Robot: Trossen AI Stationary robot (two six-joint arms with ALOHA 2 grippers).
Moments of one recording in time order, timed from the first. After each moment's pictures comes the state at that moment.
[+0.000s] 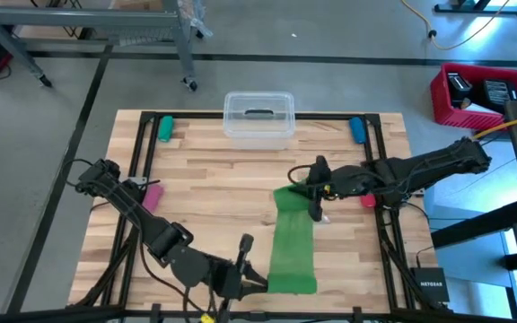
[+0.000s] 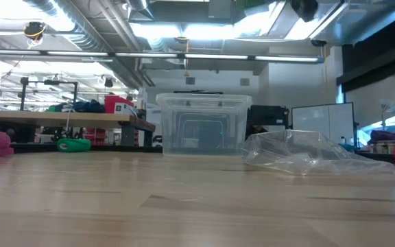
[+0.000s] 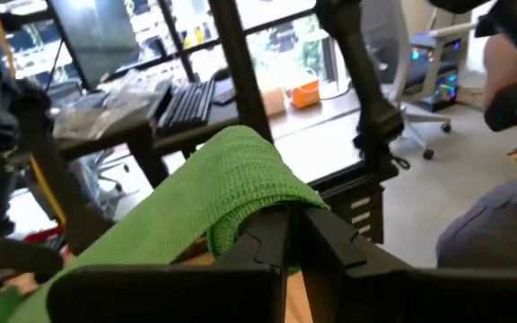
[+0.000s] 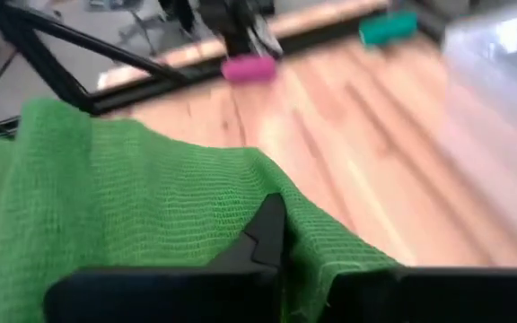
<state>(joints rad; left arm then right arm) -0.68 1.77 1.70 -0.06 -0.44 0.19 0.24 1.14 0.98 -0.34 0.30 0.42</state>
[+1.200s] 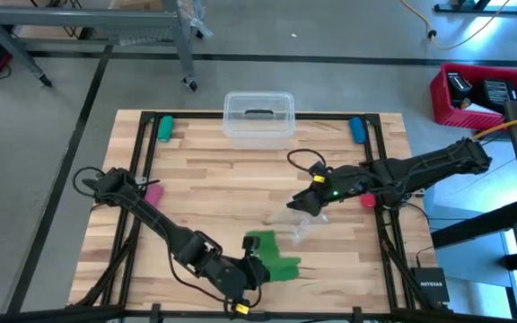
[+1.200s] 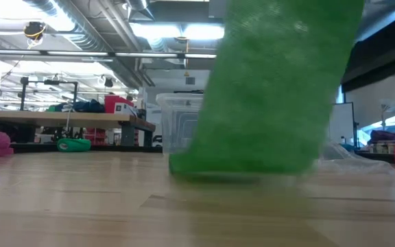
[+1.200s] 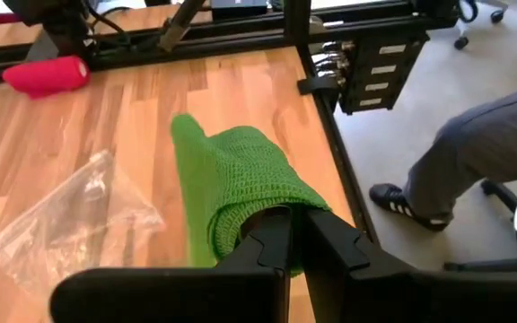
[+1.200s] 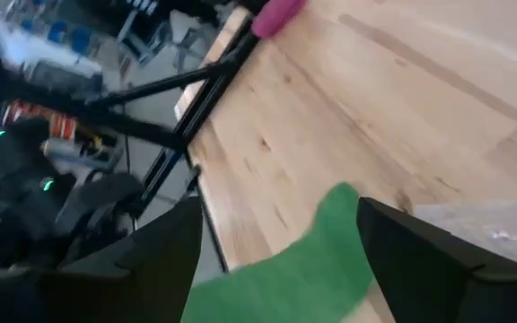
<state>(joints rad) -0.62 1.91 1.70 -0.41 -0.41 -0.26 0.24 1.13 0.94 -0.30 0.08 1.07</state>
